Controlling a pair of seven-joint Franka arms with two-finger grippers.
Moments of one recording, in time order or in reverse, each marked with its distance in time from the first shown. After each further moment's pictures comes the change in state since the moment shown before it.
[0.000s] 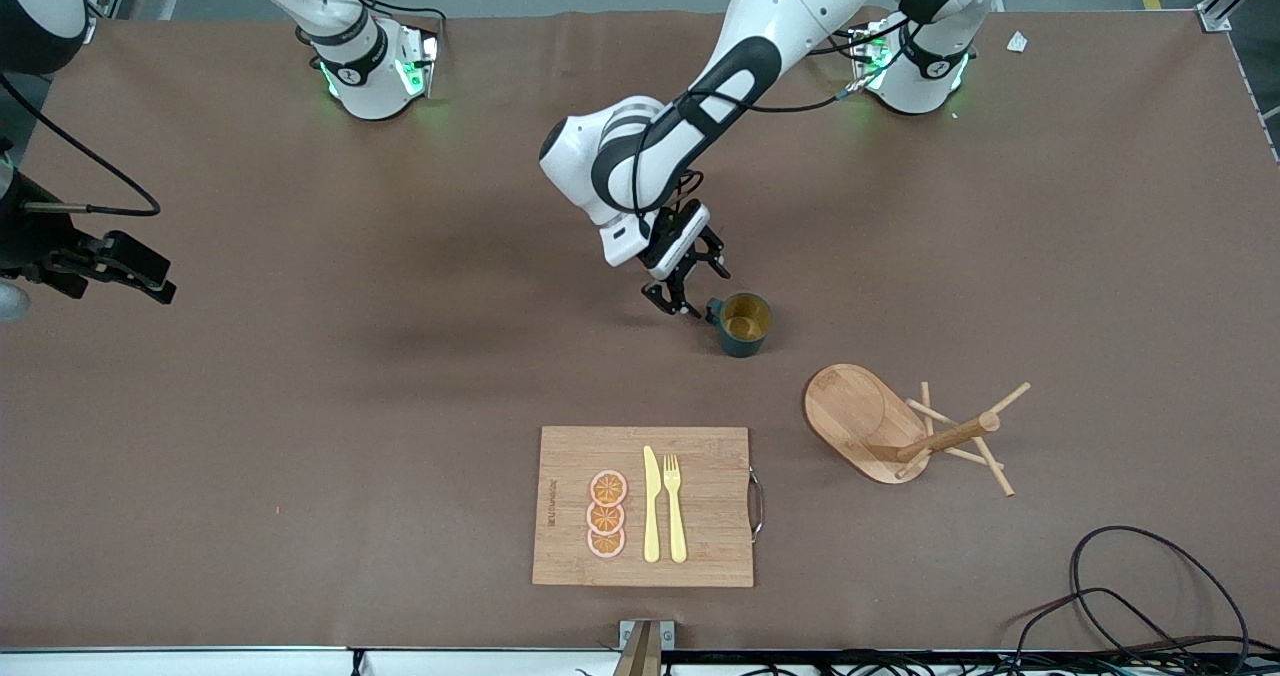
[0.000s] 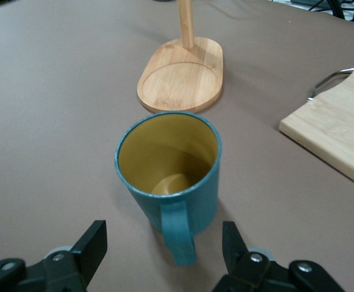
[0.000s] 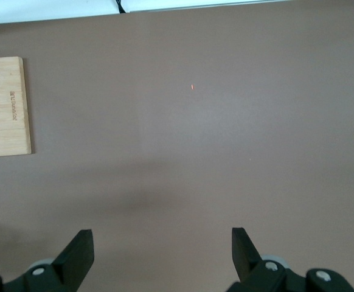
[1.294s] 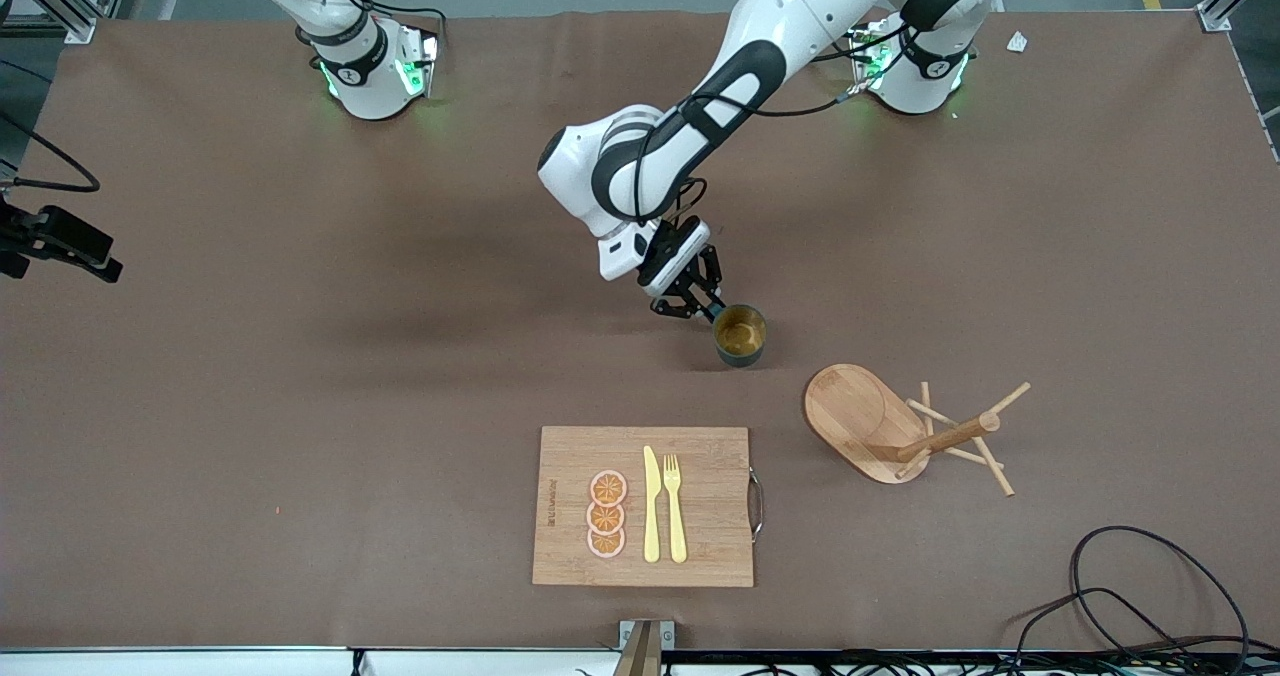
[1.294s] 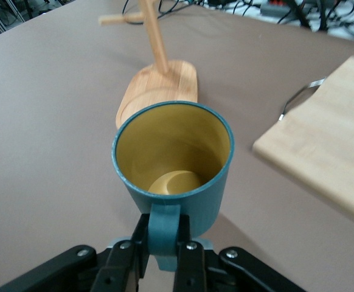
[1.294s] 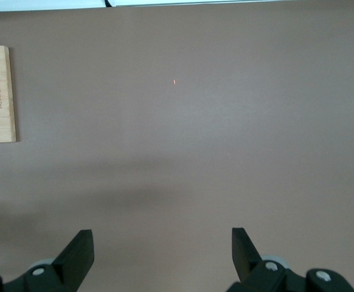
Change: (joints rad) left arm 0.034 -0.019 0.000 0.083 0.025 -0.012 0.191; right arm -0.075 -0.008 0.010 0.053 -0.010 -0.070 -0.105
